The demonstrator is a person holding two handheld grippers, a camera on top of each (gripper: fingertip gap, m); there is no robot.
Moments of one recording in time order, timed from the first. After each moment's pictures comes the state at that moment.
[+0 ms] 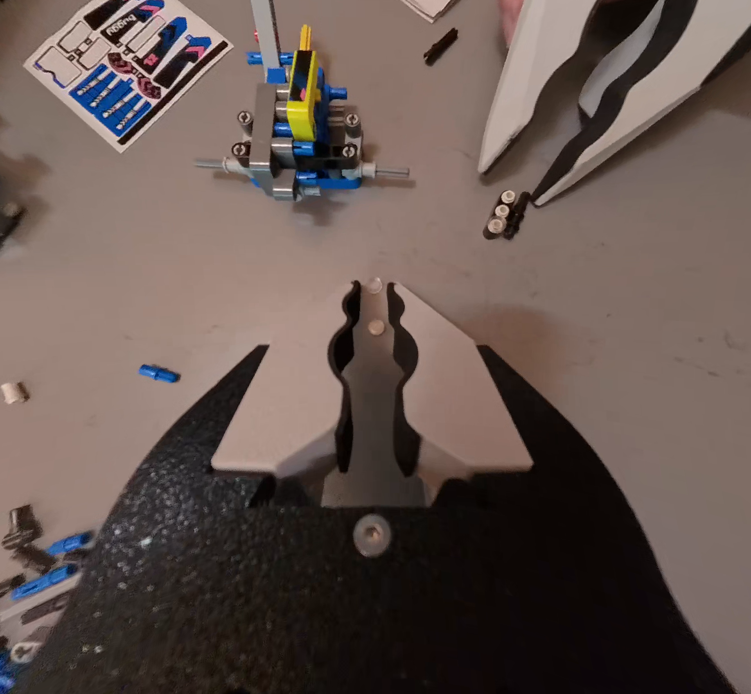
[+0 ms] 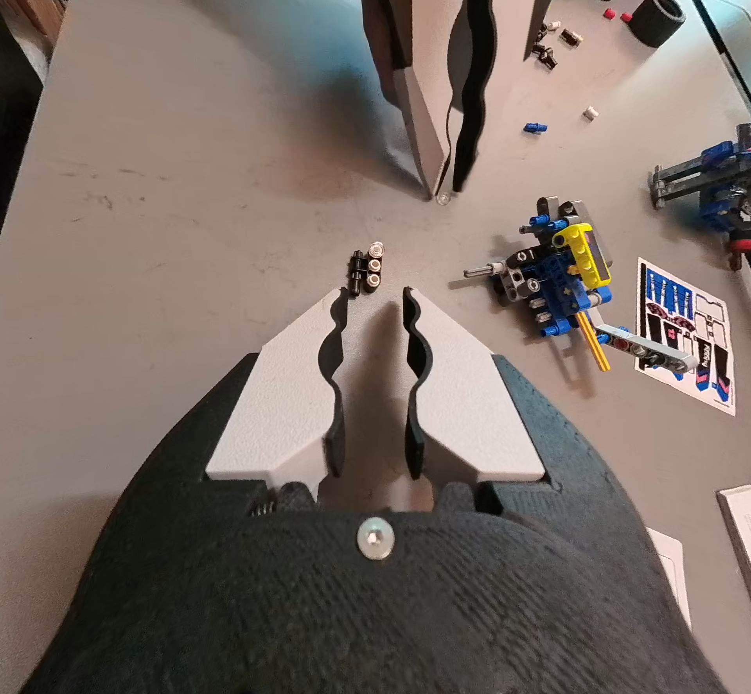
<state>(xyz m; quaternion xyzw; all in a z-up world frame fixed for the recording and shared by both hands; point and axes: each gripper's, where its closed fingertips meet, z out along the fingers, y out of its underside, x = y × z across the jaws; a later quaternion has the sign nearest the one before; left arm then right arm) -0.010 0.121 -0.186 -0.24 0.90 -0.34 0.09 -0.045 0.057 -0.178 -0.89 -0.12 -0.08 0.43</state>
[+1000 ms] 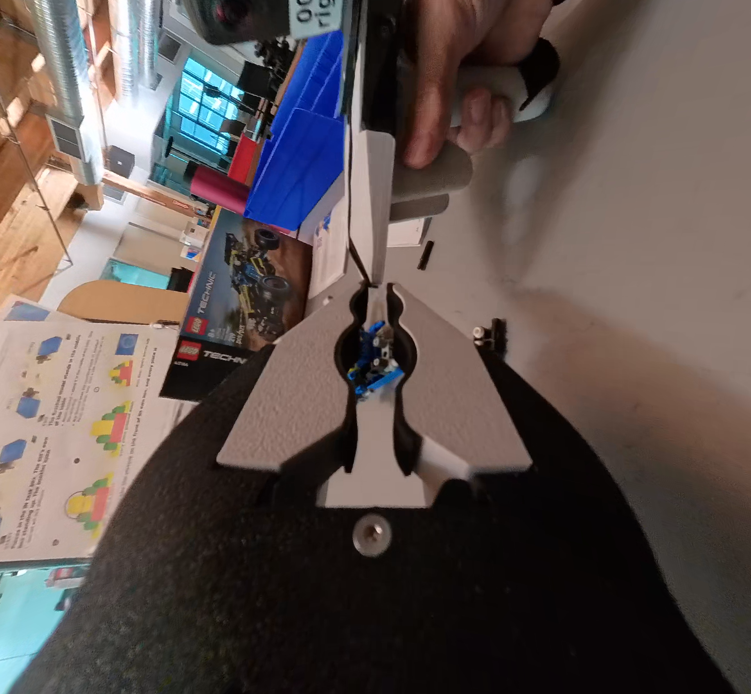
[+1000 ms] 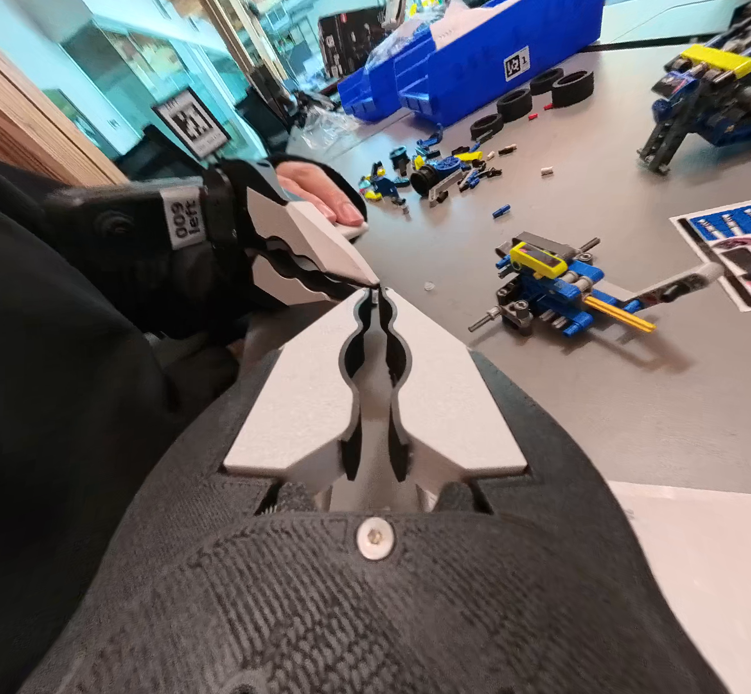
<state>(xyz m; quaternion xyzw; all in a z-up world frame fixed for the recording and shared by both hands) -0.029 0.047 -0.112 0.08 0.79 -0.38 0.48 -0.031 0.057 -0.104 -0.75 0.13 0.18 0.63</state>
